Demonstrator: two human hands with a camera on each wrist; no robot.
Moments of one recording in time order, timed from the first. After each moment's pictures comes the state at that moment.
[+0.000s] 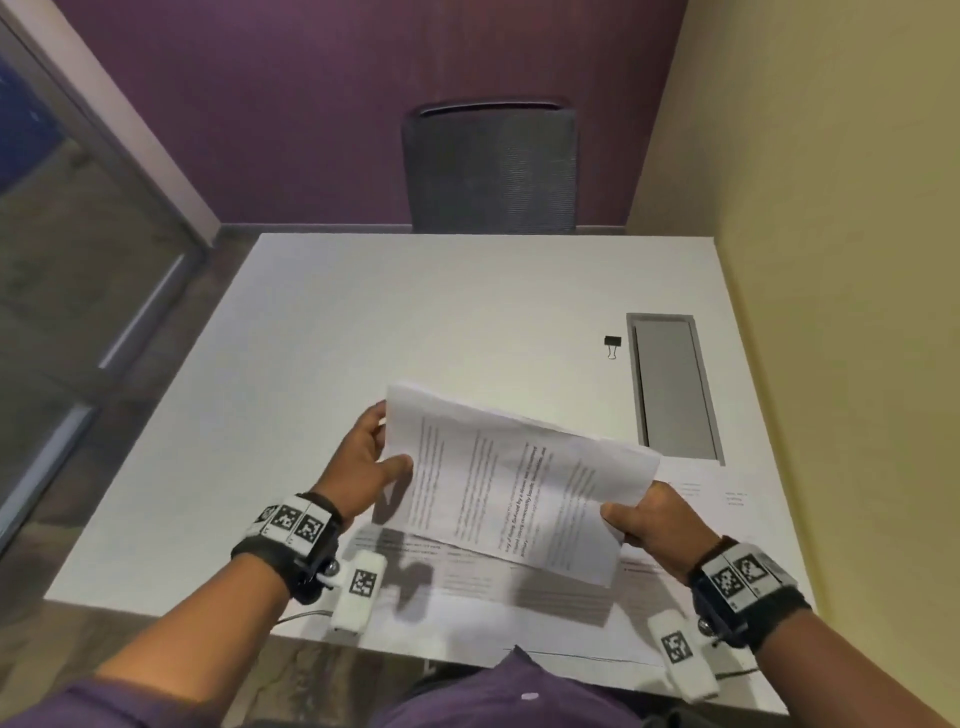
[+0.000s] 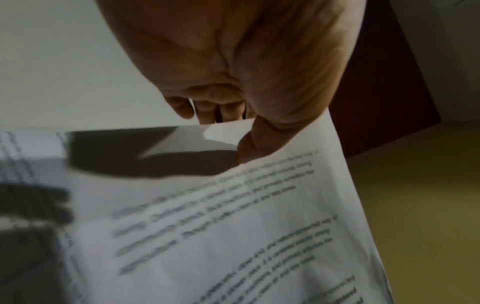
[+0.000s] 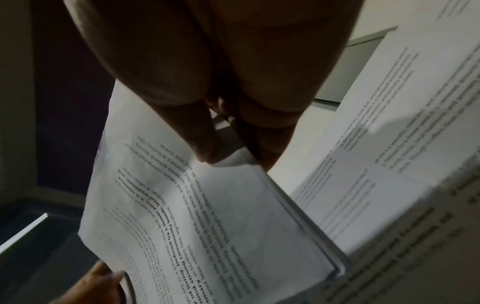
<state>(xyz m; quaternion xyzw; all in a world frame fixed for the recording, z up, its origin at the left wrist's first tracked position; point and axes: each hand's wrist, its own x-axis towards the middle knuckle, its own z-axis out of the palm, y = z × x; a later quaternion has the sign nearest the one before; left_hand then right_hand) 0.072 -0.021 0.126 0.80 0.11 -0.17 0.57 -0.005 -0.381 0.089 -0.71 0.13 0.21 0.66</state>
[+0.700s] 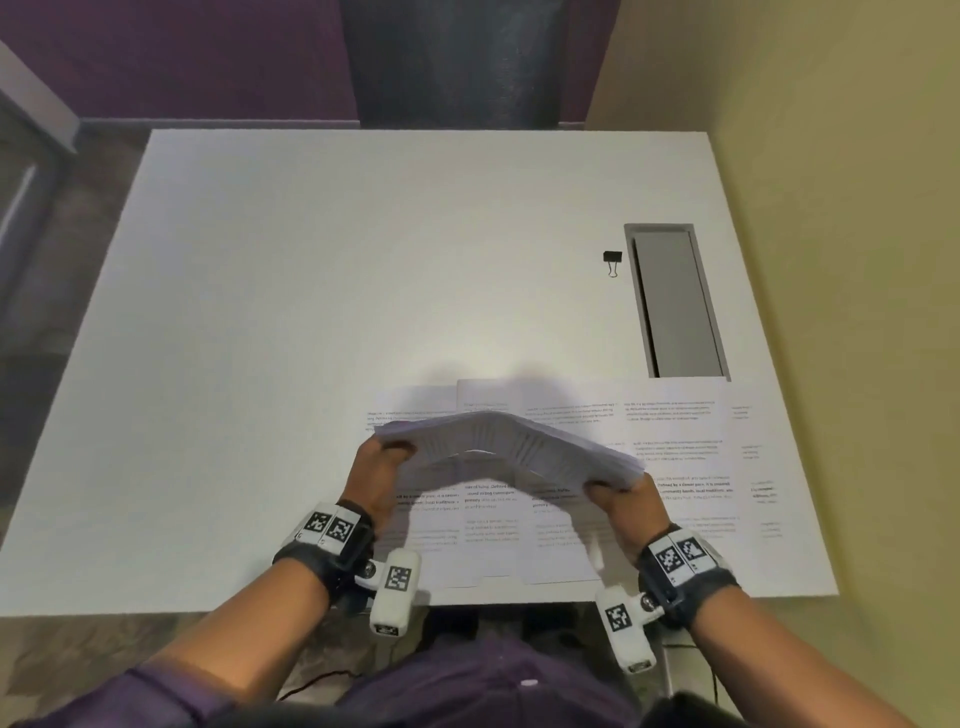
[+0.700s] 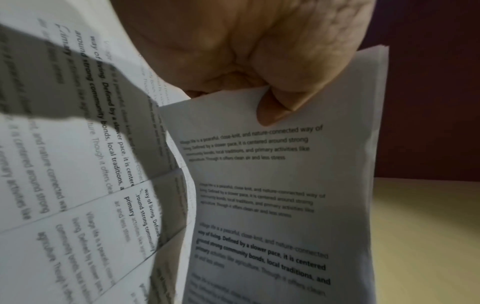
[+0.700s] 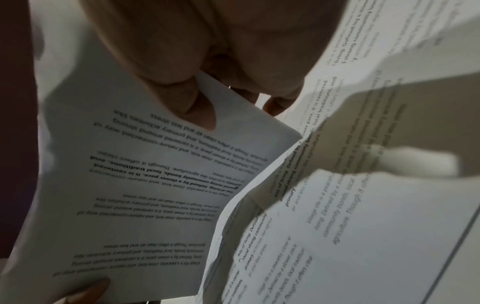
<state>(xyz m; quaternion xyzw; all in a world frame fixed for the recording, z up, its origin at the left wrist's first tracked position) 0.061 0.006 0.022 0.72 0.25 -0.23 0.61 -0.034 -0.279 0.015 -0.73 0.40 0.14 0.54</state>
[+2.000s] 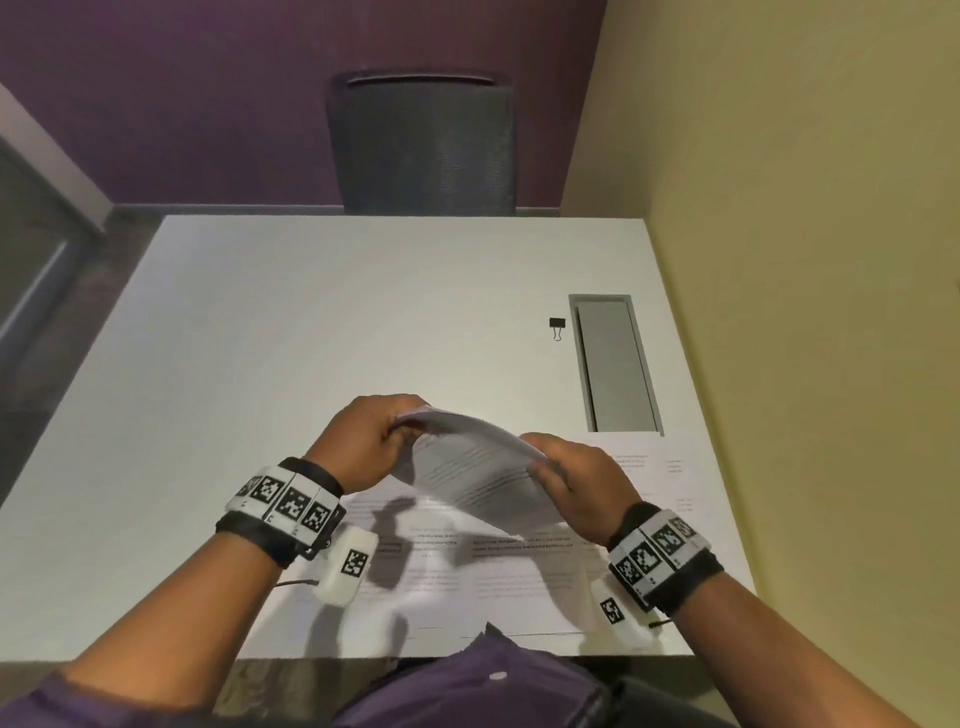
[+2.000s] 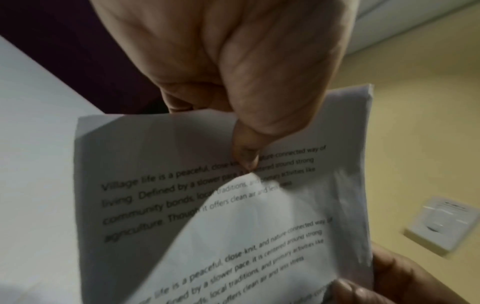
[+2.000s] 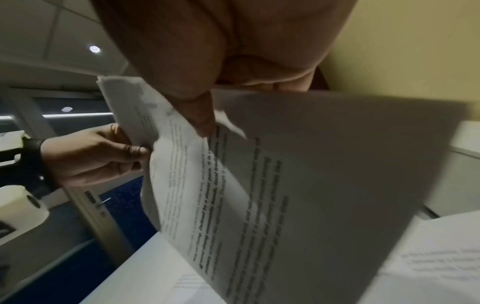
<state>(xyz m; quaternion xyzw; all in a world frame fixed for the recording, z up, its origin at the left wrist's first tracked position) 0.100 -0.064 0.155 0.90 -0.24 -0.16 0.32 0.005 -0.341 0.128 -0.94 -0.07 0.08 0.31</state>
